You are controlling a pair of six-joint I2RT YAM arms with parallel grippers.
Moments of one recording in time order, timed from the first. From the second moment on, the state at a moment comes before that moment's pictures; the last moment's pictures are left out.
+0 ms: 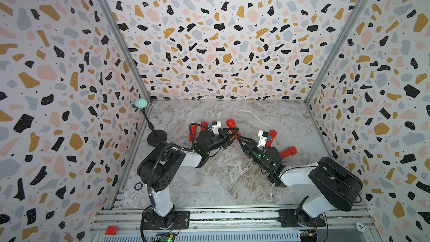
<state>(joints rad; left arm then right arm) -0.58 1.80 0.72 1.08 0.51 -1.61 0.76 1.54 0.41 1.17 0.02 1.29</state>
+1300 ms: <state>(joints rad) -0.58 1.80 0.72 1.09 0.52 -1.61 0.76 1.57 0.41 1.21 0.02 1.31</state>
